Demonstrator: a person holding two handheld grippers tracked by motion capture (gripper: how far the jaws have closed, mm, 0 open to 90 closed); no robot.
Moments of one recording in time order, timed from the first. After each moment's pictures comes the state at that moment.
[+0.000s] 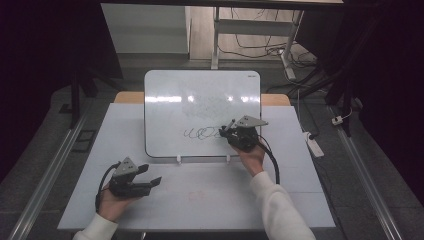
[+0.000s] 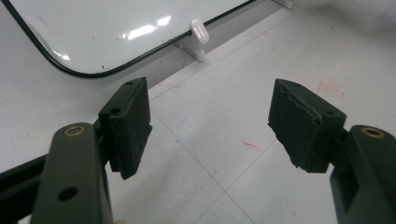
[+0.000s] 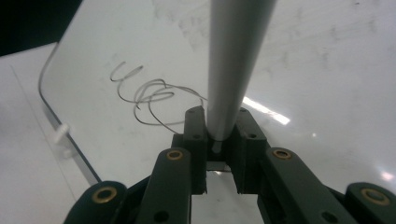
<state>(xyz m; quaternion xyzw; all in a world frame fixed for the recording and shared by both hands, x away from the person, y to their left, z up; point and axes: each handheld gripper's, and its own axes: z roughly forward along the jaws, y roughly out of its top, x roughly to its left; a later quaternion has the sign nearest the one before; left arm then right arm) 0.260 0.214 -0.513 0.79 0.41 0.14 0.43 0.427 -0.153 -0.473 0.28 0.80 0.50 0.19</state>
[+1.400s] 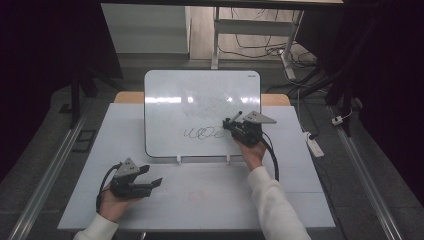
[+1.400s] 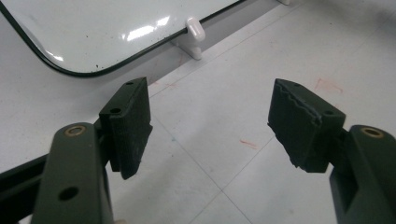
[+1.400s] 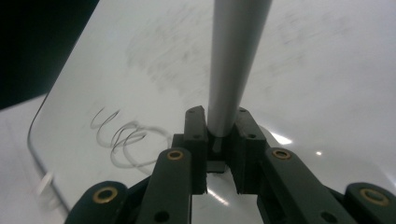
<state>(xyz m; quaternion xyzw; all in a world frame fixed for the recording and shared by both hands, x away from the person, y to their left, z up) 0.258 0.212 -0.513 0.80 0.40 0.14 0.43 0.443 -0.166 -0.471 0.31 0.74 0.56 0.19</state>
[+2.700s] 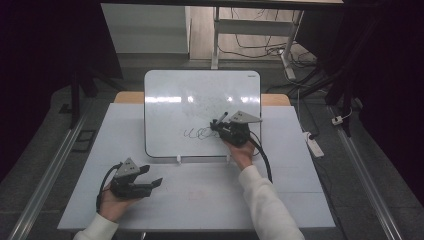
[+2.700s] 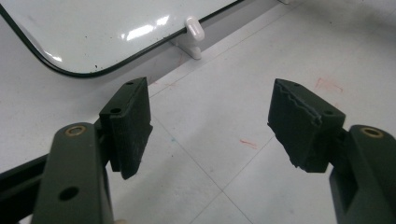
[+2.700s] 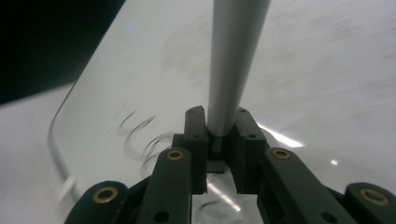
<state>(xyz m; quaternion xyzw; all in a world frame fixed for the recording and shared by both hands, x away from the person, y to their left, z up) 0.258 0.212 -0.513 0.80 0.40 0.14 0.42 0.443 -0.131 -0.474 0.28 0.76 0.57 0.18</state>
